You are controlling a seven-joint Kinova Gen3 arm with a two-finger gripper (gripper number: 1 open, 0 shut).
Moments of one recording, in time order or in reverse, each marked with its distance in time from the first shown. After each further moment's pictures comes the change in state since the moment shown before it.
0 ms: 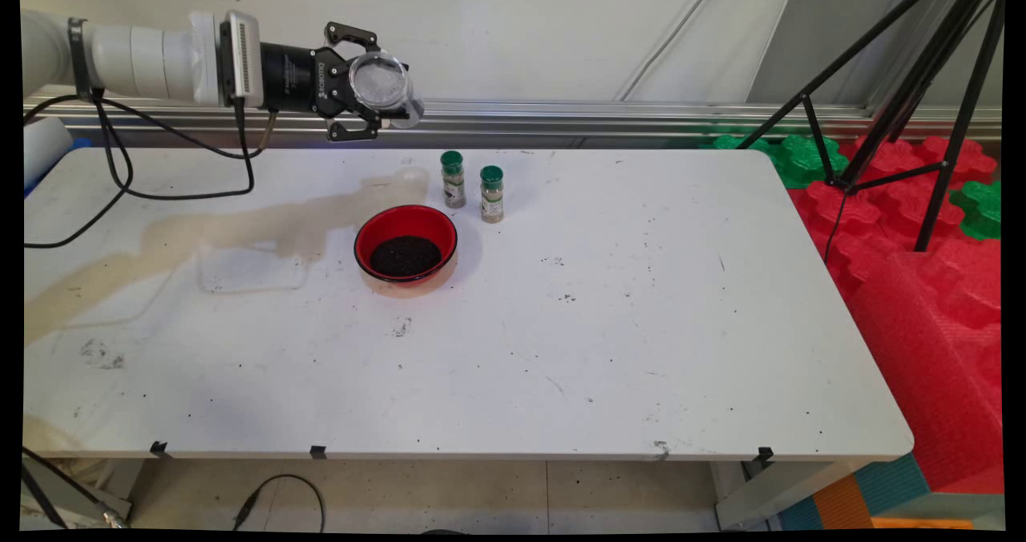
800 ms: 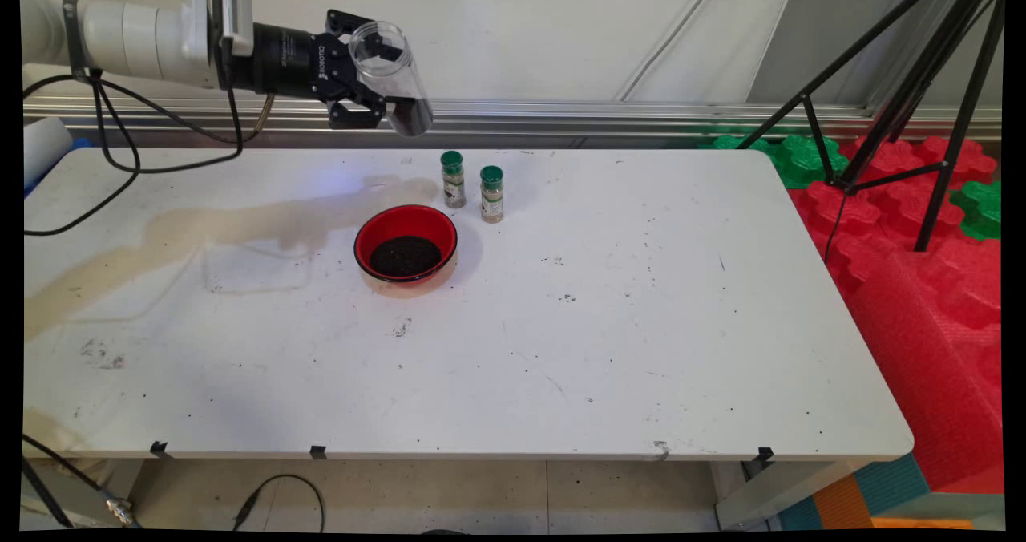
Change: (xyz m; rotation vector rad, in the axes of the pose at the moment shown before) arm 0.014 -0.018 -0.001 -0.034 0.050 -0.304
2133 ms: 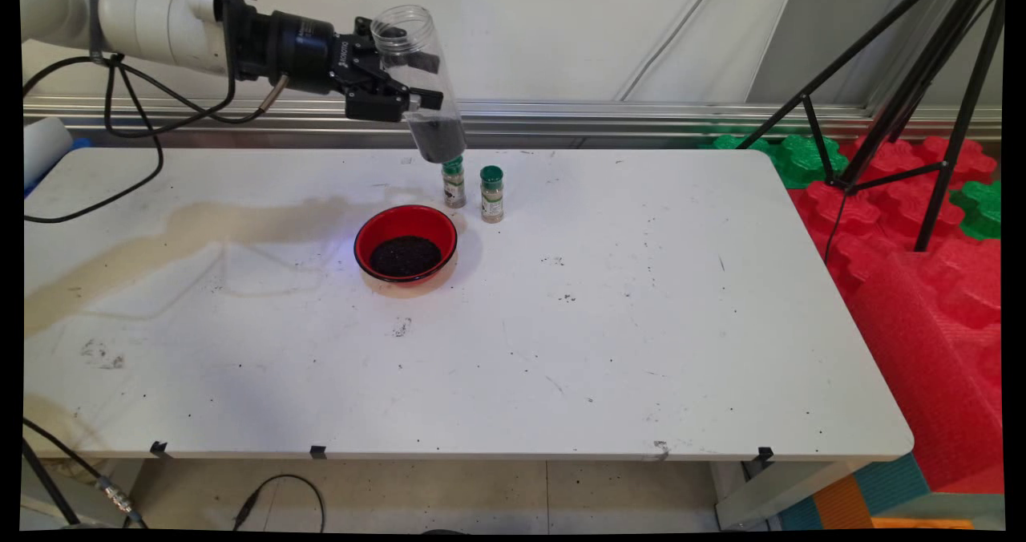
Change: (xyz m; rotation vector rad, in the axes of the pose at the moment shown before) arm 0.030 -0.003 0.021 -0.146 0.088 -0.371
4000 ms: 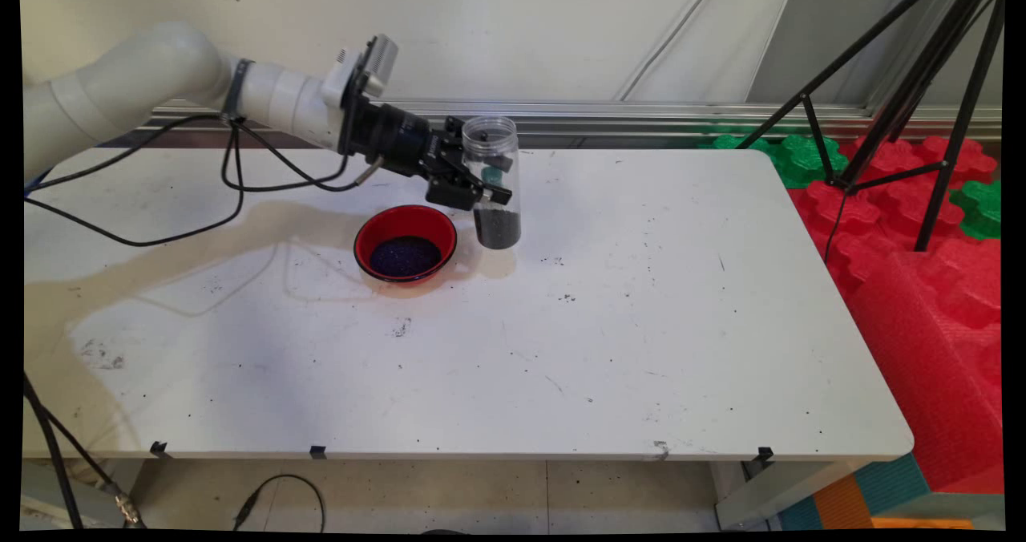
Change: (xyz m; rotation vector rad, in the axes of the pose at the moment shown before) arm -0.063 0.010 0.115 -0.192 -0.077 -0.088
